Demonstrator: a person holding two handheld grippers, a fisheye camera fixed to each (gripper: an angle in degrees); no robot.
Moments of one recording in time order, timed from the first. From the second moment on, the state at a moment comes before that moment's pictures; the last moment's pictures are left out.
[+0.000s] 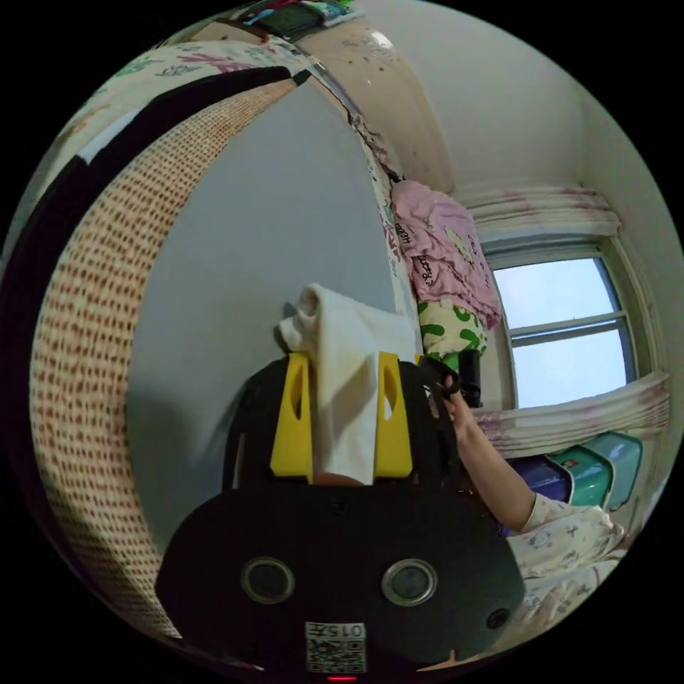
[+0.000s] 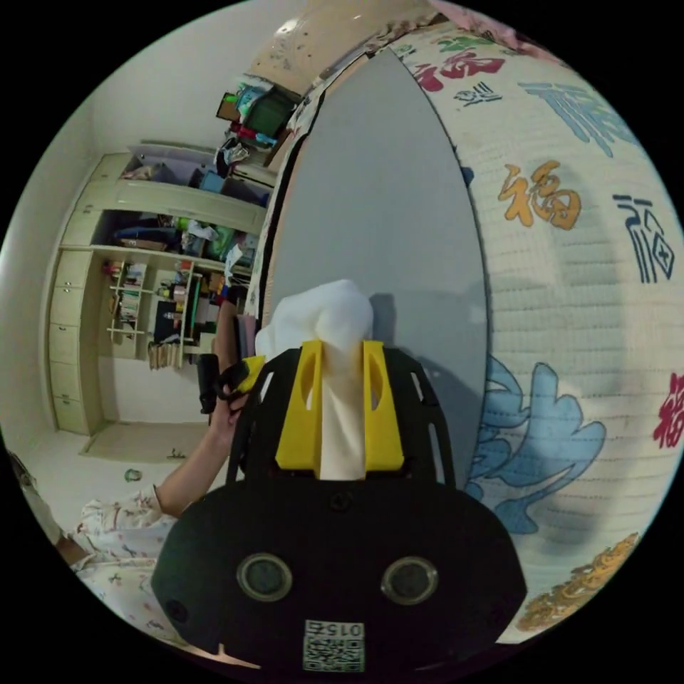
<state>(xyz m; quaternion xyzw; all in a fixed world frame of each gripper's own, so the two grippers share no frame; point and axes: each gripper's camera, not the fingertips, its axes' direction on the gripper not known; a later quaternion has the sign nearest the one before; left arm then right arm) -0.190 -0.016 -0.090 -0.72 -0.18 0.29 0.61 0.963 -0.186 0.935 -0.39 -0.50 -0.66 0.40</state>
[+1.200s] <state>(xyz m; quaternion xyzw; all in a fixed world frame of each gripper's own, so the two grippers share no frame) 0.160 -0.633 -0.979 0.04 -0.18 0.50 0.84 2.180 0.217 0.746 -0.28 -0.42 -0.78 -0.38</state>
